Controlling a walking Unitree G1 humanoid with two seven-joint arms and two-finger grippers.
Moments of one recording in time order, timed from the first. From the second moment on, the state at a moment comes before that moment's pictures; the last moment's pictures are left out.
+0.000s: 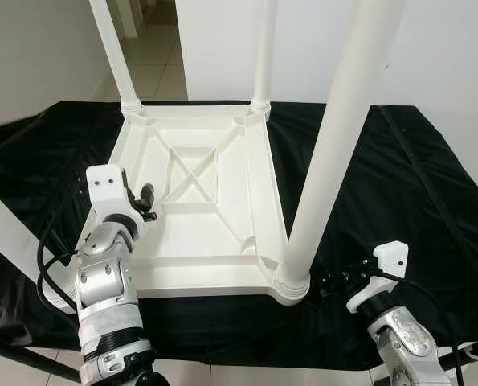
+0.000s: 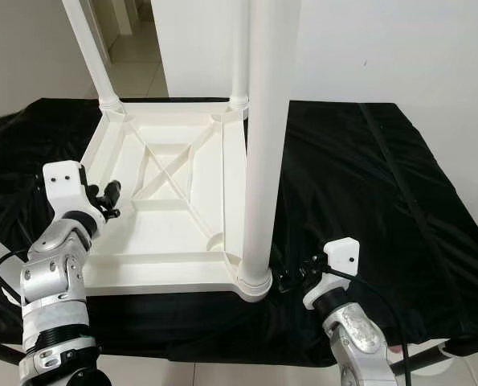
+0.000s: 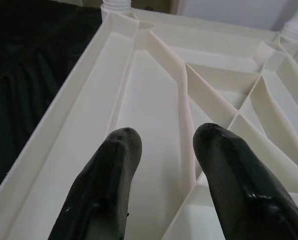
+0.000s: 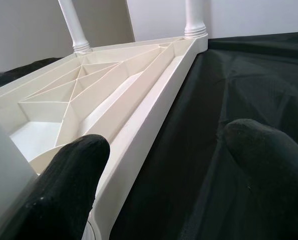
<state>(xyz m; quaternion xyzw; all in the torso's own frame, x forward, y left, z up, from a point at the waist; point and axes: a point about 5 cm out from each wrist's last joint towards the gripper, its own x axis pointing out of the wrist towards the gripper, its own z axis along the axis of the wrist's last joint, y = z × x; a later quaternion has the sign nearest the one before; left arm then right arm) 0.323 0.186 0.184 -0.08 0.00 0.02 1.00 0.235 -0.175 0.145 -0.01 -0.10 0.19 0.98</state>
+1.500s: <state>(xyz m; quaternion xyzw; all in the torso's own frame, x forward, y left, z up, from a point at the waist) 0.282 0.148 0.183 -0.01 -0.06 -0.21 0.98 0.236 -0.171 0.146 -0.01 -0.10 0.20 0.97</state>
